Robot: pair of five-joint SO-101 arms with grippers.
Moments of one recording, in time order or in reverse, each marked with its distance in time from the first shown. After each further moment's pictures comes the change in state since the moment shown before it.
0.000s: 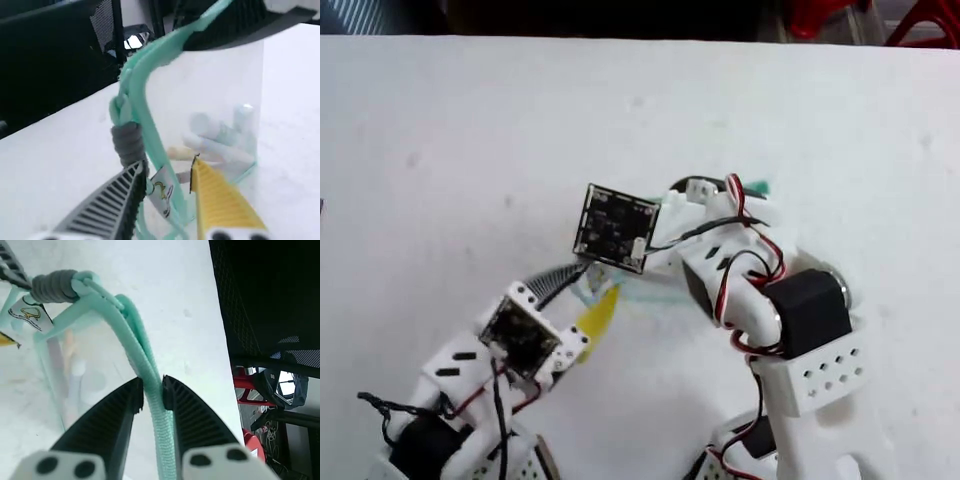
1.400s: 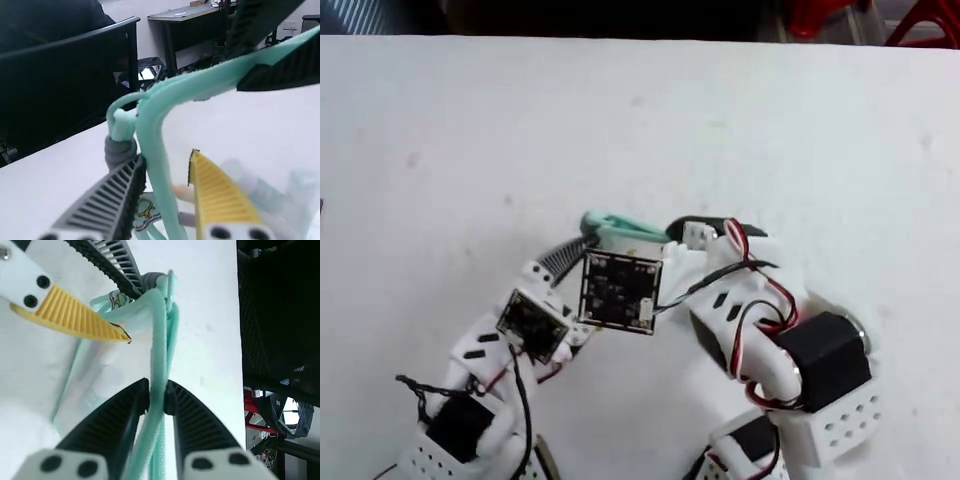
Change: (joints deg) left arm -0.6 -0.4 15.1 -26.2 -1.0; right arm -4.3 -7.6 2.7 7.1 3.3
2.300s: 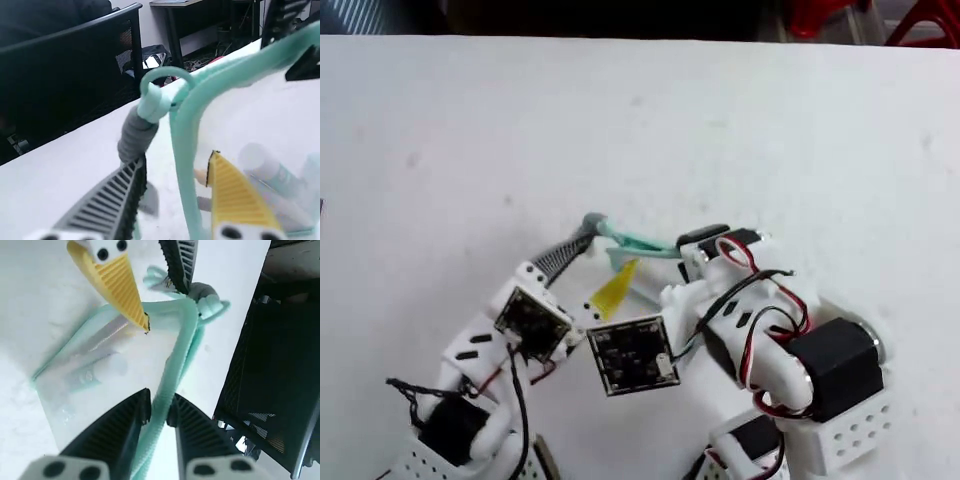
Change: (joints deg) left arm -3.3 0.7 -3.7 6.1 -1.9; right arm 1.5 -0.4 -5.1 7.5 24.4
